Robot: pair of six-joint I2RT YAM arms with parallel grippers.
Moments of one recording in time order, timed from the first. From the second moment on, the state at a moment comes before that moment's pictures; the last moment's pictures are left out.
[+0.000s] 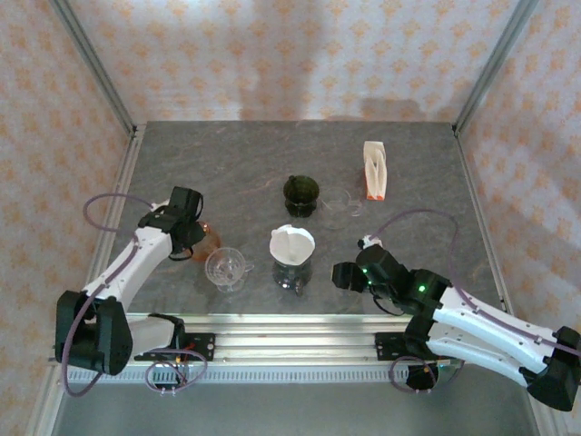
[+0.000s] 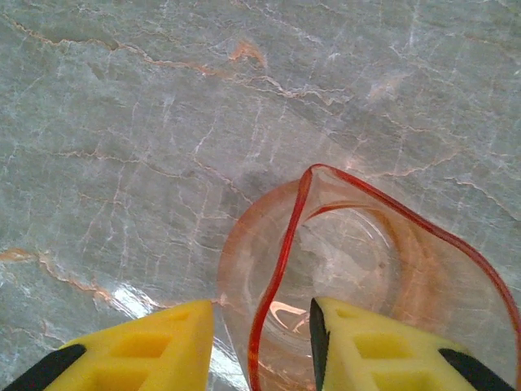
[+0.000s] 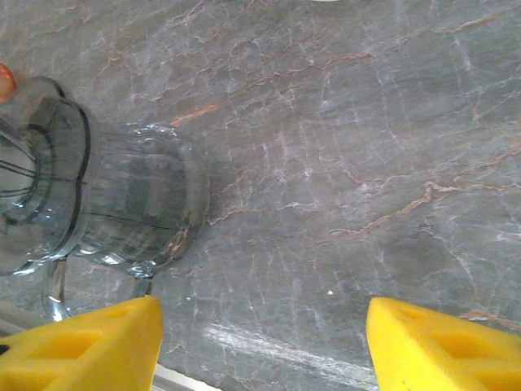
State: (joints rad) left arm -0.13 1.20 0.81 -0.79 -0.28 -0.79; right arm 0.92 0.73 0.52 -0.62 0.11 0.85
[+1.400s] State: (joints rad) left arm -0.13 0.90 0.85 -0.77 -0.02 -0.85; right arm 0.91 1.25 0.37 0.05 -0.28 0.80
